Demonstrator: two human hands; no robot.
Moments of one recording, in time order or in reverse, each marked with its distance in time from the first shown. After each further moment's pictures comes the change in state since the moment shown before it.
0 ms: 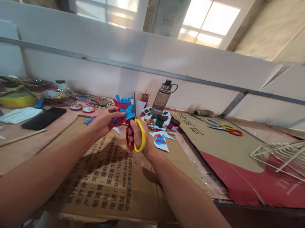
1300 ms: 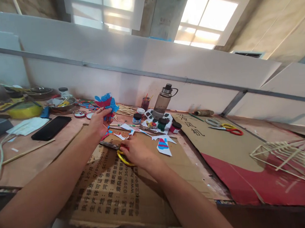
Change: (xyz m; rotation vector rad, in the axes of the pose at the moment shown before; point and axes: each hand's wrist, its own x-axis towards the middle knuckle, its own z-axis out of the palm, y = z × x) left_hand 0.019 0.024 -0.024 -0.235 0.271 0.193; right_hand -0.007 -0.018 0.011 -1.331 -0.393 -0.122
